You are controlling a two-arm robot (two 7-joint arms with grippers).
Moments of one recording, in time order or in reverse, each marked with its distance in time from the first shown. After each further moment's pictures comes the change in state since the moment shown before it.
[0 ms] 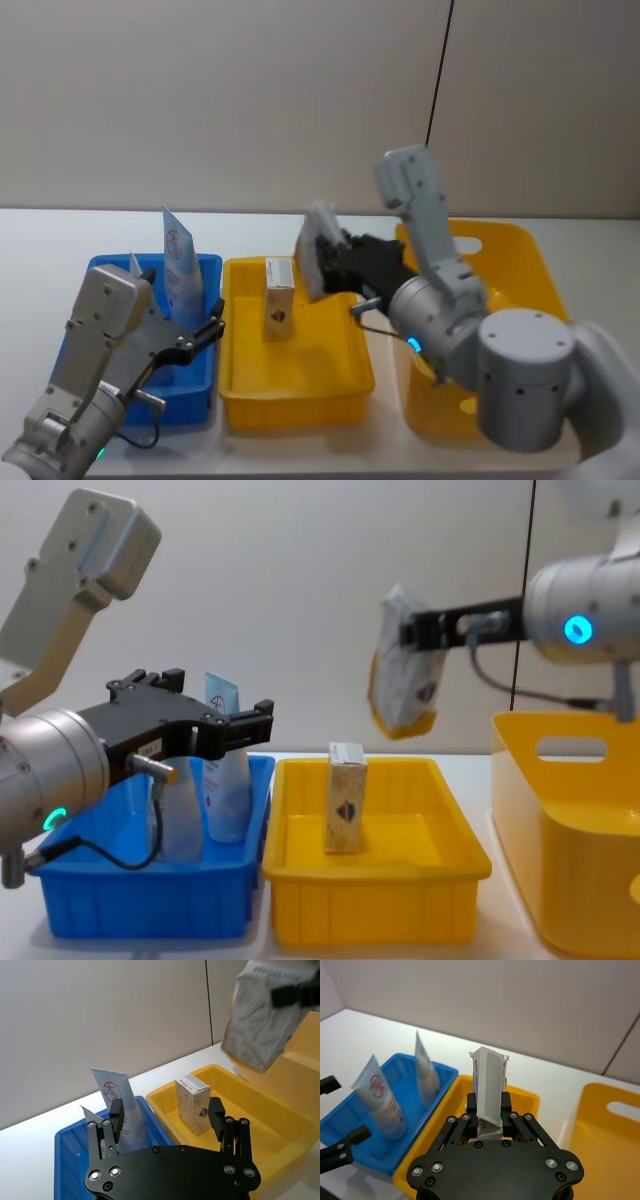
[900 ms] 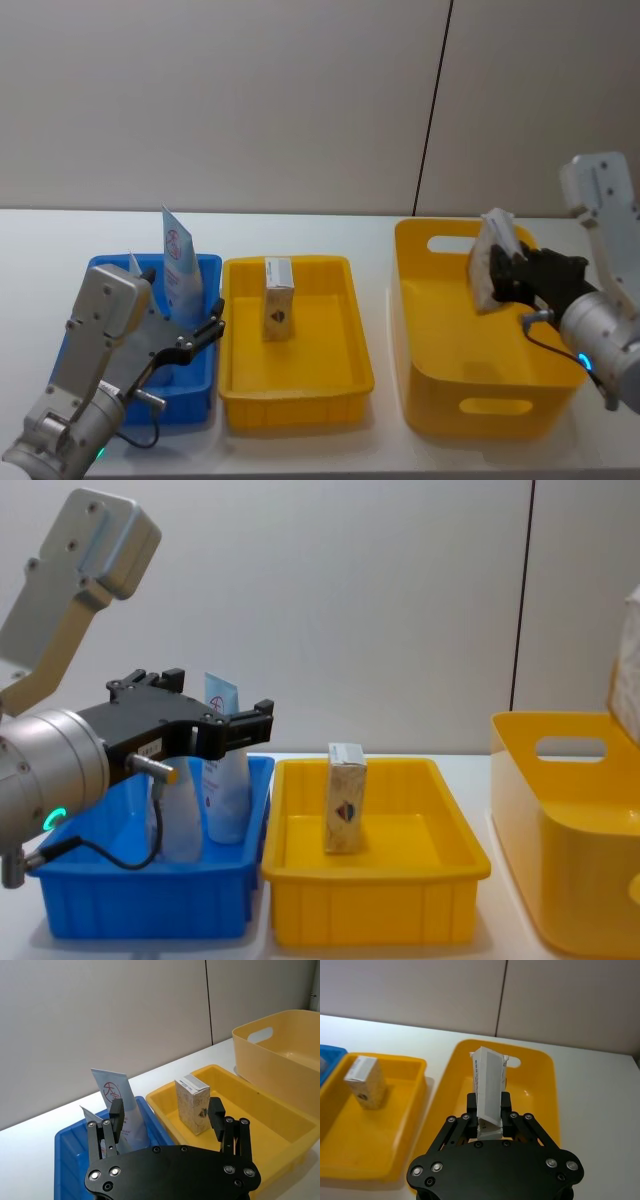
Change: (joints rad) left arm 0.000 0.000 0.000 0.000 0.000 0.000 0.000; right arm -0.174 0.121 0.253 -0.235 -0.015 0.156 -0.064
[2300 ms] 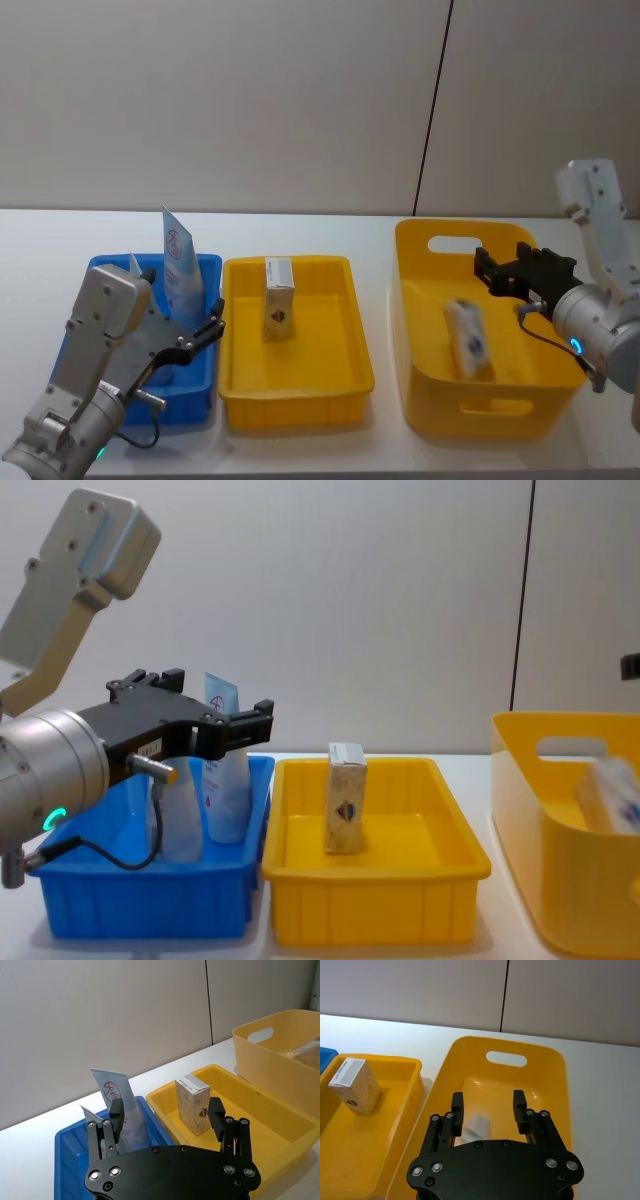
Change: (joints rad) left arm 0.000 0.000 0.000 0.000 0.000 0.000 0.000; right arm 0.095 -0.007 0.028 0.210 0.018 -0.077 0.080
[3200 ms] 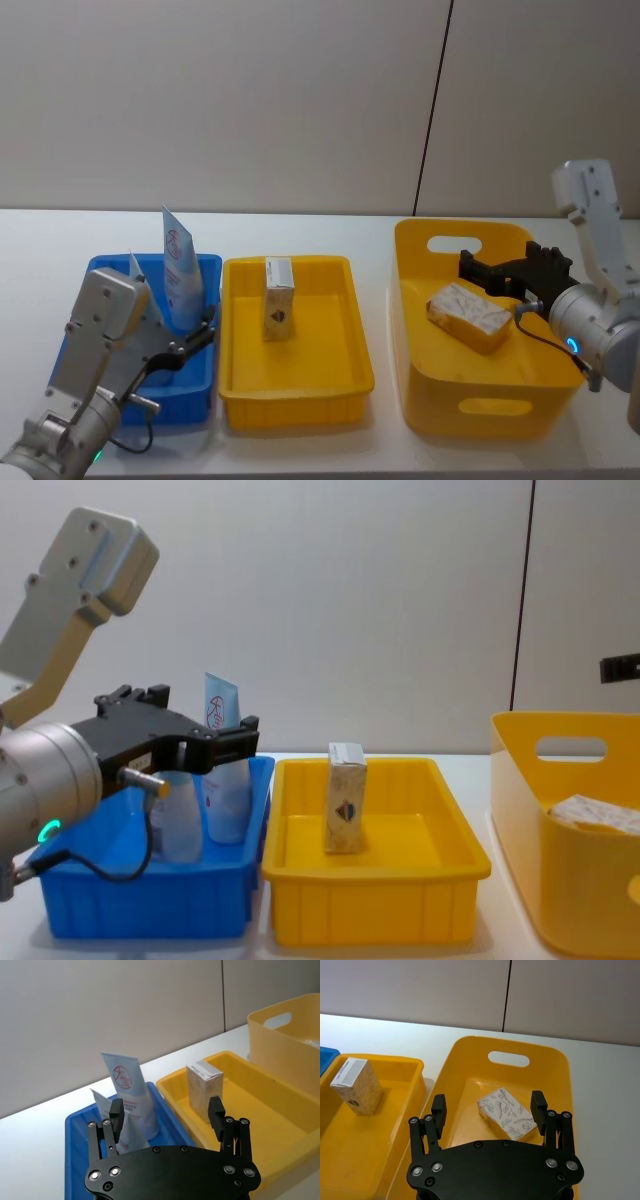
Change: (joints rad) left arm 0.009 -0.010 -0.010 0.005 0.019 0.044 0.032; right arm 0.007 -0.003 -0.003 0.014 0.000 -0.007 0.005
